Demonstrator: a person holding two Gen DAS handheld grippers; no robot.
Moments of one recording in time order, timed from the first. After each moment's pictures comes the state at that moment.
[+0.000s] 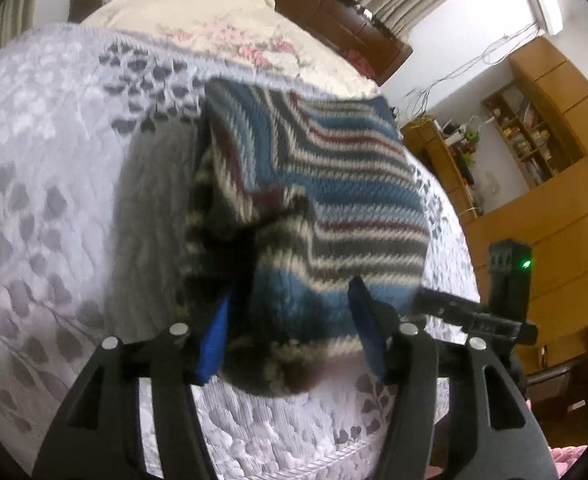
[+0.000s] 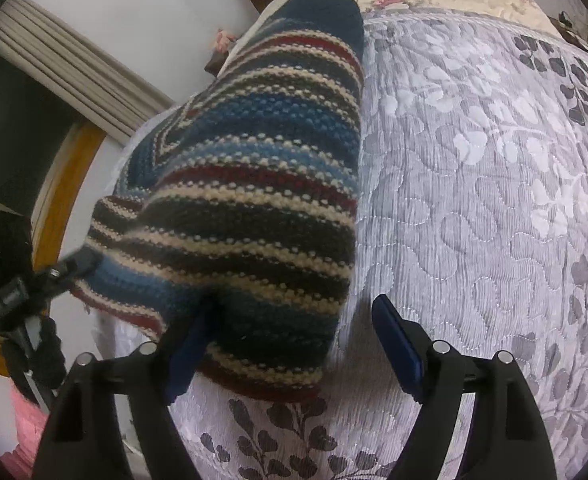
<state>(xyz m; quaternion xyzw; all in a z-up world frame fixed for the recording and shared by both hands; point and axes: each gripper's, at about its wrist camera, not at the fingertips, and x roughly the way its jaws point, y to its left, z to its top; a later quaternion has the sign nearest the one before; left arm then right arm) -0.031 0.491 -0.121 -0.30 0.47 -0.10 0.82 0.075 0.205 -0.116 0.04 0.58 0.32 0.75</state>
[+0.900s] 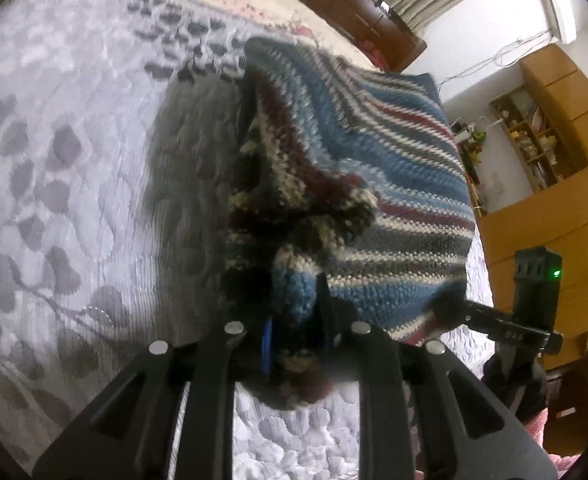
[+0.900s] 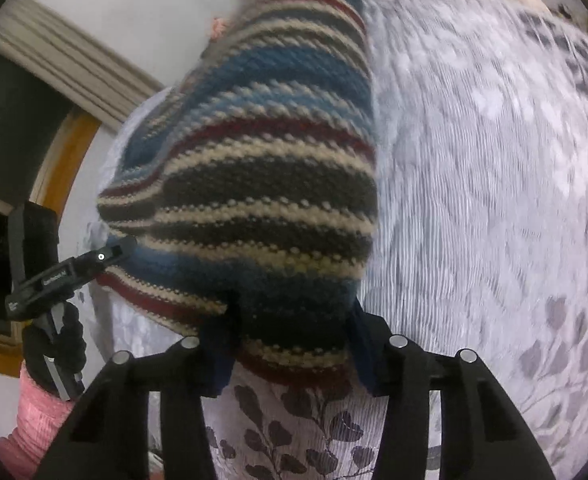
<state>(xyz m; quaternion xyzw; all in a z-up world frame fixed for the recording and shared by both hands) -0.038 0.516 -0.178 -0.33 0.49 -0.10 0.80 0.051 0.241 -0.140 0.04 0.60 0.30 0.73</state>
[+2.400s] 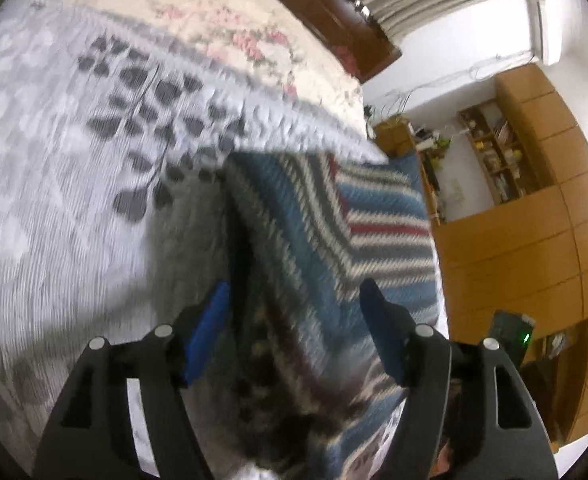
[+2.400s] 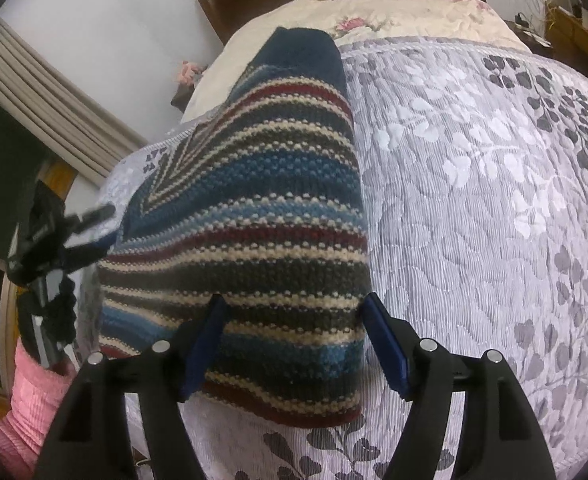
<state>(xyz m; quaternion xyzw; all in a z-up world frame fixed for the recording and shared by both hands) 0.061 0.590 -0.166 -0.37 0.49 -0.18 0.77 0.058 0.275 -0.087 0.06 0.55 0.24 0.79</state>
